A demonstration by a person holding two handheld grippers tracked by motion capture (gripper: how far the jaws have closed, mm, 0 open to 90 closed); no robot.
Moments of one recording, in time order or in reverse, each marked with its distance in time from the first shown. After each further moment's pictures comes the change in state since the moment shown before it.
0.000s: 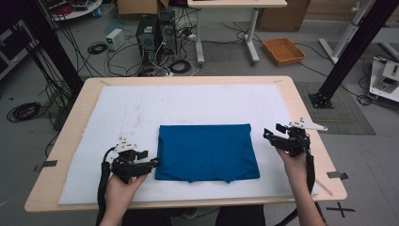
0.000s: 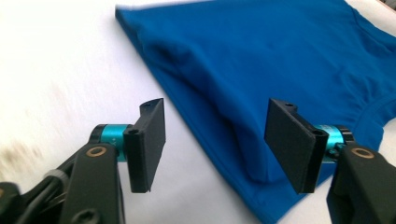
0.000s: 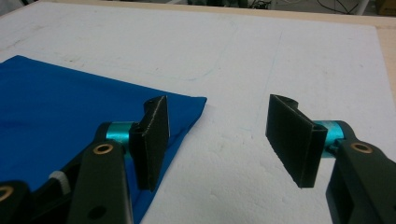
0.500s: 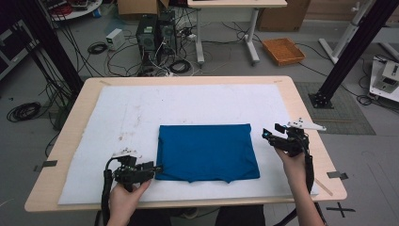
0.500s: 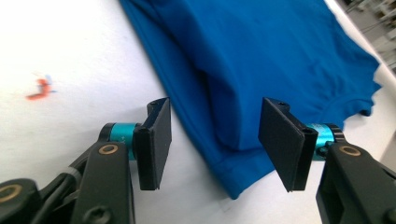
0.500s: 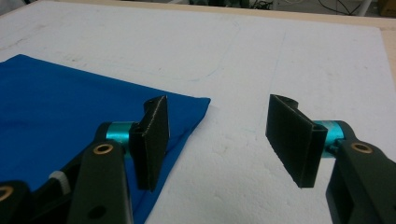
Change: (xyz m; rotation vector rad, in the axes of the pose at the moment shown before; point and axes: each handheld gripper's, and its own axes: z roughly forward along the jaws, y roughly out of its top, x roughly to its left) left arm -0.003 -0.022 0.008 0.025 -0.094 -0.190; right arm 0.003 0.001 0.002 0.000 0.005 -0.008
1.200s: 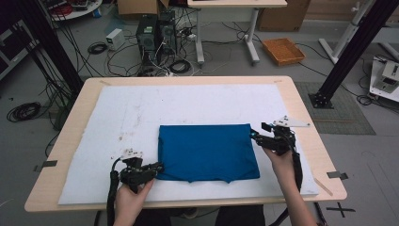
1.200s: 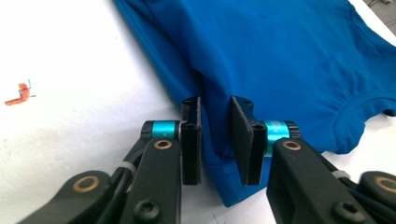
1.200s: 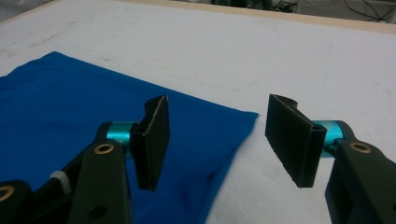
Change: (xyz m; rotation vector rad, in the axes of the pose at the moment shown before) left arm -0.012 -0.003 0.009 -0.003 0.080 0.049; right arm 0.033 0.011 0.019 0.010 0.072 -0.050
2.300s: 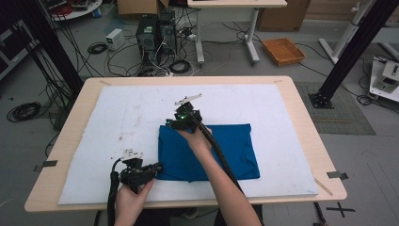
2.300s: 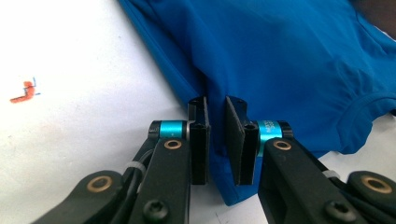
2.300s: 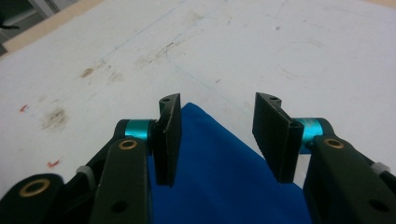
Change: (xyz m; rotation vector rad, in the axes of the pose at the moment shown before) left arm -0.001 -0.001 0.000 -0.005 0.013 0.002; right arm 0.178 0.081 0.196 0.226 0.277 -0.103
